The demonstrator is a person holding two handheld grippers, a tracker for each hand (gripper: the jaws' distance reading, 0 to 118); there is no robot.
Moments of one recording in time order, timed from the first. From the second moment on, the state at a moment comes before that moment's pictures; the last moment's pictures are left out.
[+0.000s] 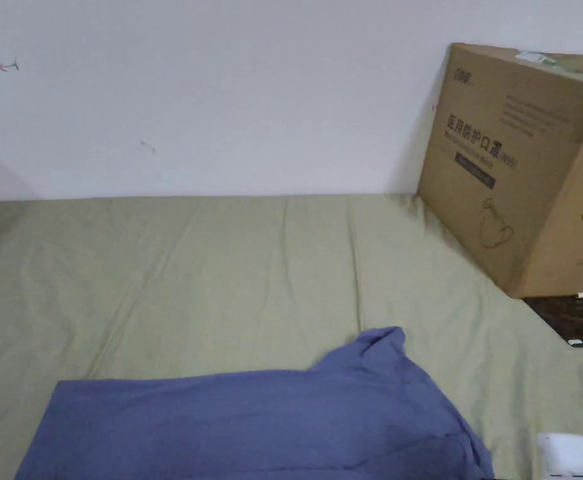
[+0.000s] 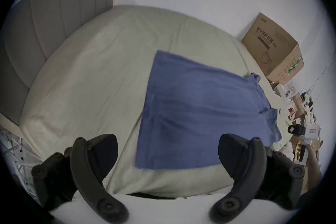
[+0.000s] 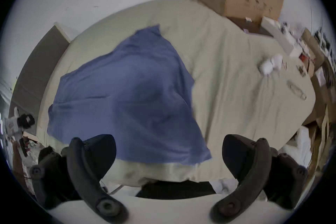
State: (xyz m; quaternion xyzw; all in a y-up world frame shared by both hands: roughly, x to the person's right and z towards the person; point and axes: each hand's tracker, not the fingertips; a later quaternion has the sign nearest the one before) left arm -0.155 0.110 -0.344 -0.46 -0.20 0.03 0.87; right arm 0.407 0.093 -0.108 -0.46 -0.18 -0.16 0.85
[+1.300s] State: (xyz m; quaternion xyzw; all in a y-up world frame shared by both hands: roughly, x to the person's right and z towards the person) left arm -0.072 -0.012 -0.624 -0.53 -0.19 -0.10 0.82; right arm 0.381 0.043 -0.244 -0.47 -0.14 -0.16 0.86
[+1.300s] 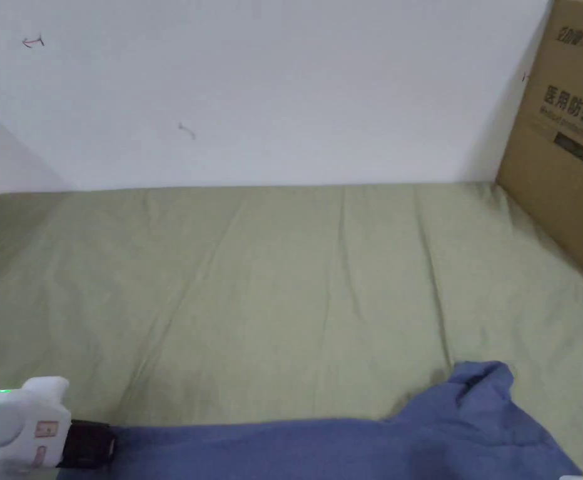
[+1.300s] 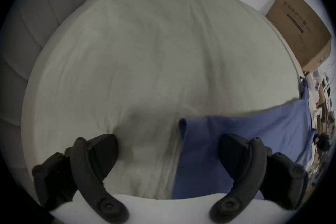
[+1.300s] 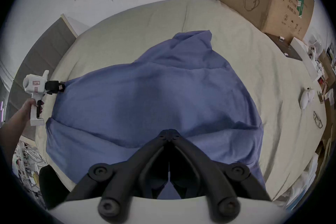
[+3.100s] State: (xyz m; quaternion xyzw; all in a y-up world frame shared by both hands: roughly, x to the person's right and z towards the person) left arm -0.163 0.117 -0.421 -0.50 -0.27 -0.02 0.82; right arm 0.471 0.125 -0.146 -0.46 -0.13 -0.23 0.85
